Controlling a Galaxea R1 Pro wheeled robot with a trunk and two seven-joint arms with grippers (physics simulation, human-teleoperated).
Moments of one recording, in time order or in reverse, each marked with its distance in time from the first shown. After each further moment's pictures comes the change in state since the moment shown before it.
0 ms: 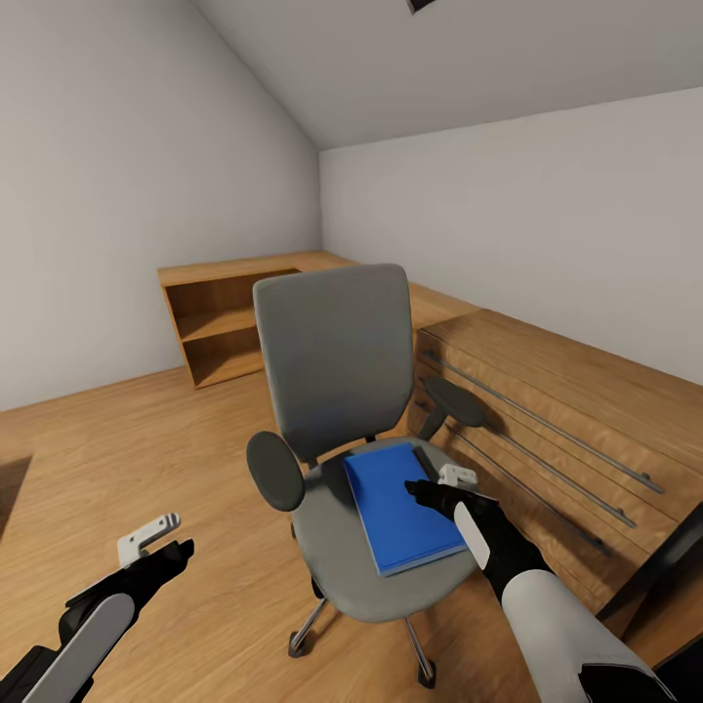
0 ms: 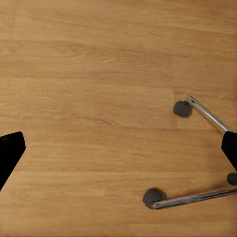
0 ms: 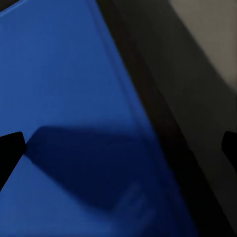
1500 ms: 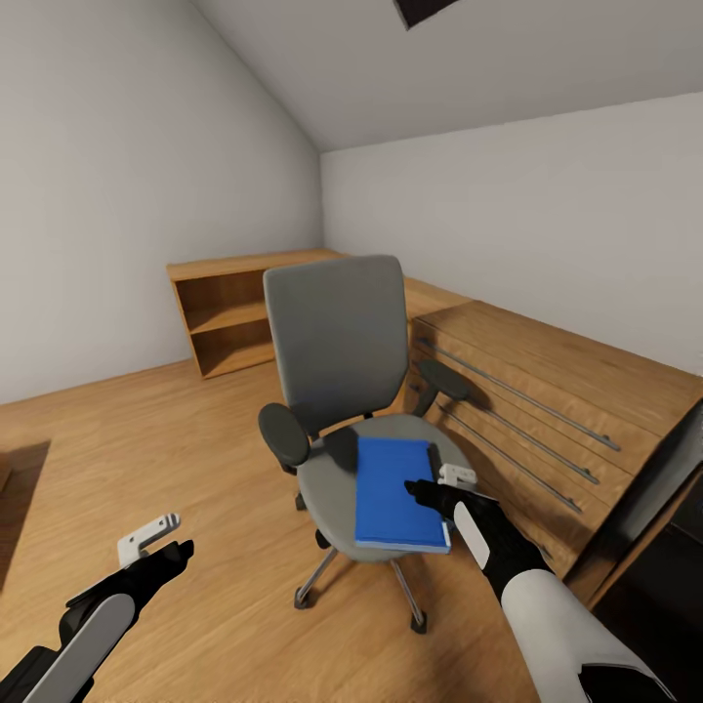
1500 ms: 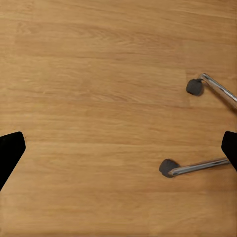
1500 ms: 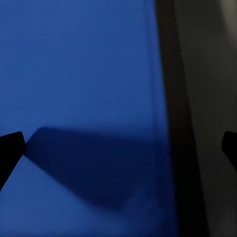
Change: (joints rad) left arm 0.000 -0.001 -0.001 0.002 -0.004 -0.002 0.001; right arm 0.000 0.001 -0.001 -0.002 0.001 -0.001 0.000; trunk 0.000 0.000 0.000
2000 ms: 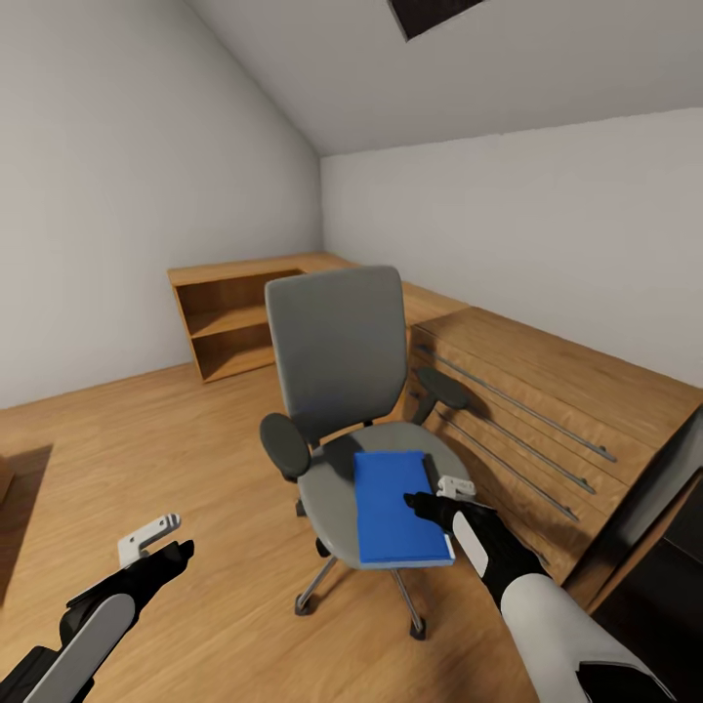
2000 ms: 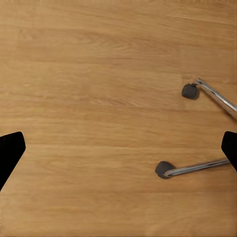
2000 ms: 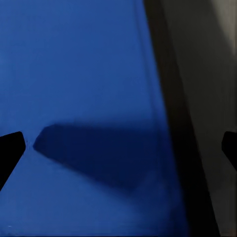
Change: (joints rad) left arm 0.000 0.000 -0.001 0.000 -0.001 0.000 0.000; right arm 0.000 0.000 0.000 0.070 0.004 -0.001 -0.001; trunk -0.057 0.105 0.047
